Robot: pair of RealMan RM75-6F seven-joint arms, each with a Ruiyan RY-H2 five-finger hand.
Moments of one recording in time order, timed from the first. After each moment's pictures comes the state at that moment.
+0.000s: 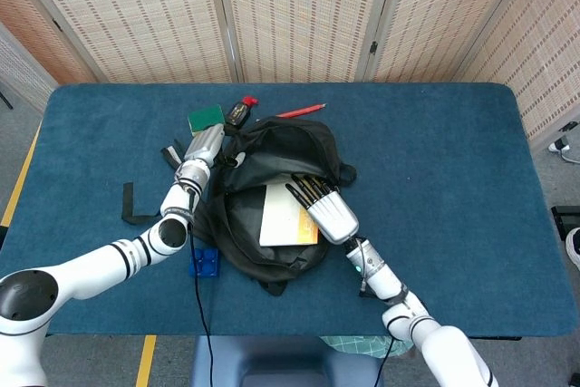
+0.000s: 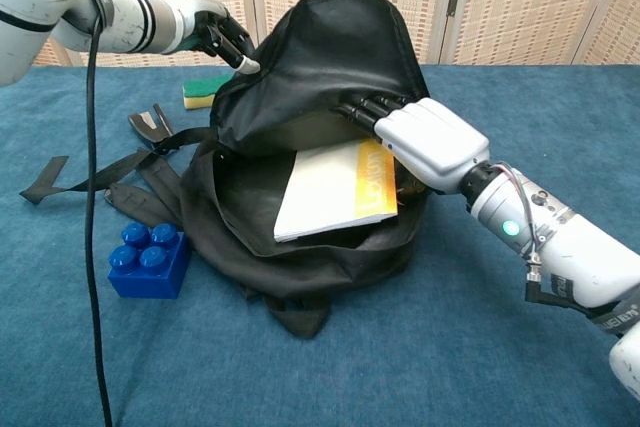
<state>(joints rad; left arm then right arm) -1.22 -1.59 -0.36 -1.04 0.23 0.60 0.24 0.79 -2.17 0.05 -0.32 -1.58 1.28 0.10</state>
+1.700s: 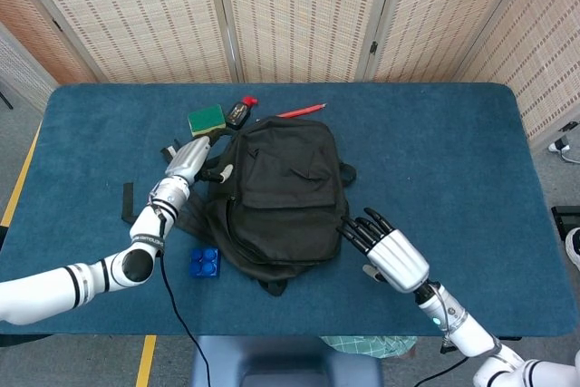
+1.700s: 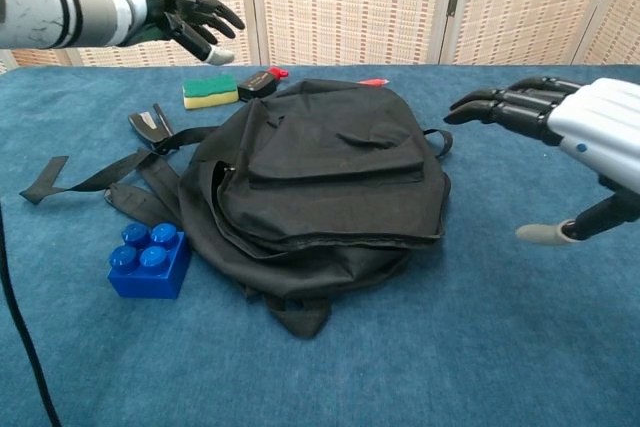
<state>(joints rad) -1.05 -1.38 -0.34 -1.45 0.47 0.76 0.10 0.50 -1.49 -0.12 -1.32 -1.73 1.47 -0.16</state>
